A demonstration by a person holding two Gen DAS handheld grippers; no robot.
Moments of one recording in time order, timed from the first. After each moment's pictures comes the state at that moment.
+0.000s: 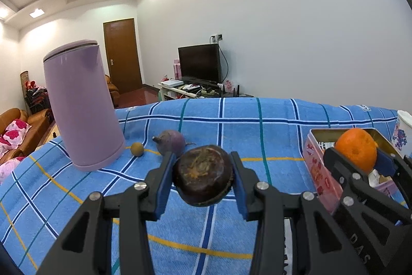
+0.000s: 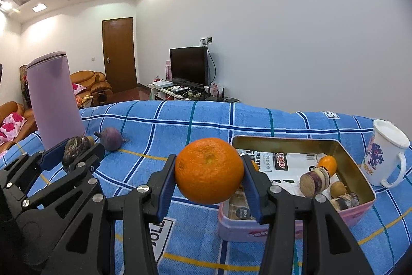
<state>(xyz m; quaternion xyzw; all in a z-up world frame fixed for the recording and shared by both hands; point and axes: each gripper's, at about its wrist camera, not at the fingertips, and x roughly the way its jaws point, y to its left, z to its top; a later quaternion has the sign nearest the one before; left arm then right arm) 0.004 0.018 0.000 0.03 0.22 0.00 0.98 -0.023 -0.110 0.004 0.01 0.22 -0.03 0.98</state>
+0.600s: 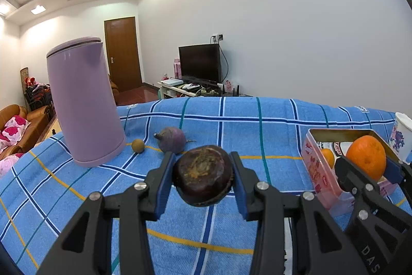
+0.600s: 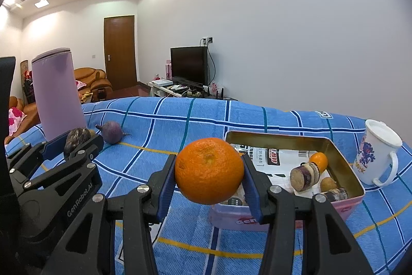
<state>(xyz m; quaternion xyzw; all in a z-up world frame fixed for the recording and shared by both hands) -0.001 0.020 0.001 0.02 0.22 0.00 0.98 -0.042 -0.113 0.004 -0.01 0.22 -0.02 0.98</state>
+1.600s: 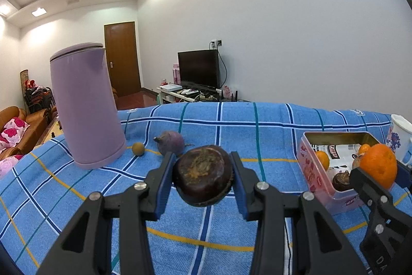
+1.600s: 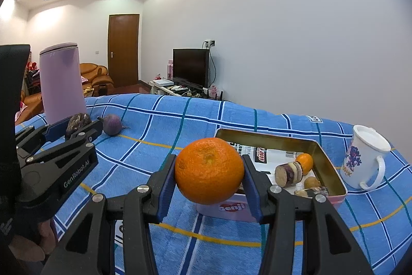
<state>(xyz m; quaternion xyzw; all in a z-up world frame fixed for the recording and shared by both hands) -0.011 0.017 0.004 0.02 0.20 0.00 0.98 -0.068 -0.125 0.006 -0.04 0.21 -0.02 0.98</state>
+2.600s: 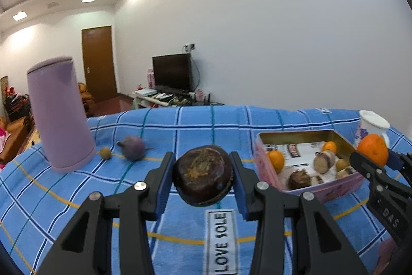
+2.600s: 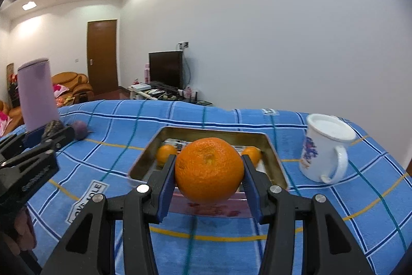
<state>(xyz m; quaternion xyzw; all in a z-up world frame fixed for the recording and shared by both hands) -0.033 -0.028 0.016 0.02 0.19 -0.08 0.98 -0.087 -0.202 0.012 -0.01 0.21 -0.08 0.98</state>
